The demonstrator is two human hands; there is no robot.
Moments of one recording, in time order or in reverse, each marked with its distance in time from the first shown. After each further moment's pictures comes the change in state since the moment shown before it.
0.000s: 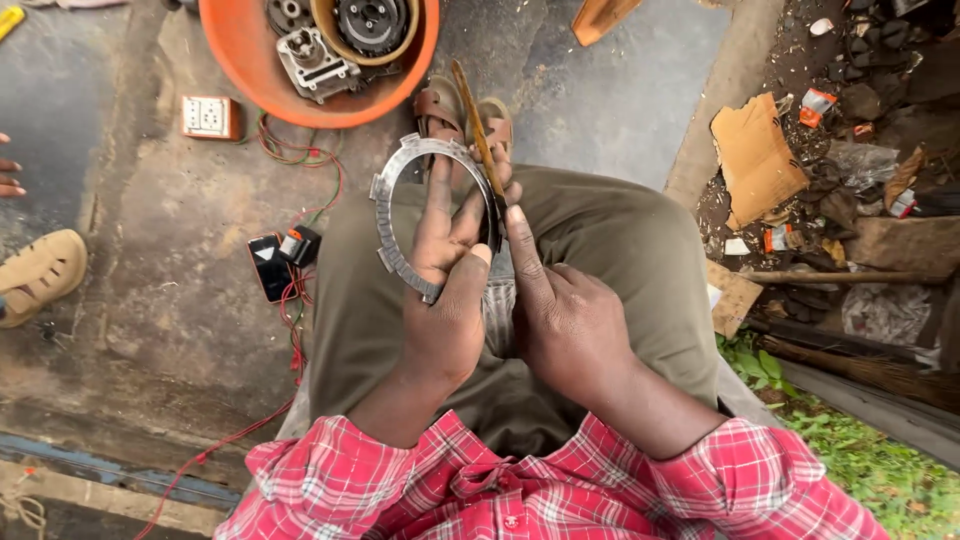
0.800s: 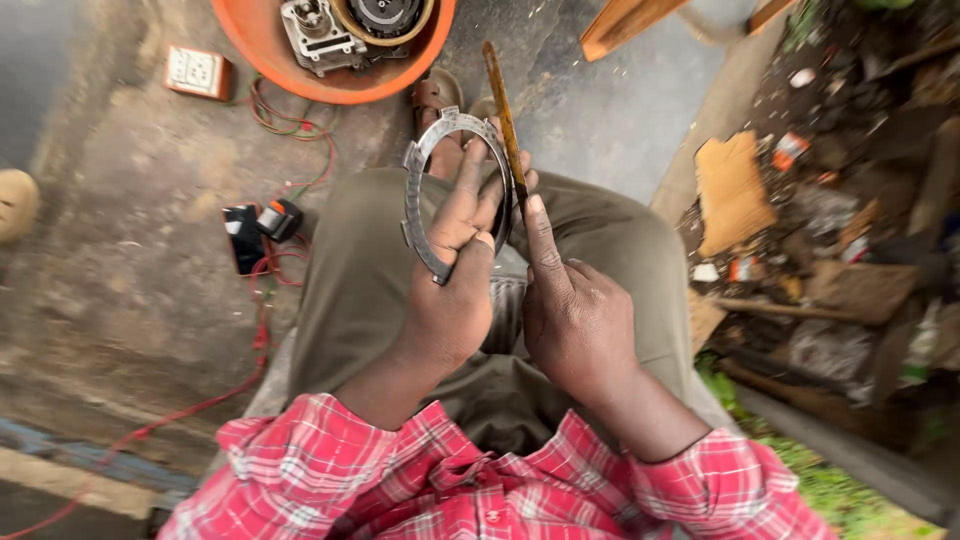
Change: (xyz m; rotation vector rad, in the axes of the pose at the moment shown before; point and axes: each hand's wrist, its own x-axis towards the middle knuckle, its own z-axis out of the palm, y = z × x) left_hand -0.001 -0.001 -0.006 0.015 -0.042 0.077; right_hand 0.004 -0.006 -0.009 -0.049 0.059 0.005
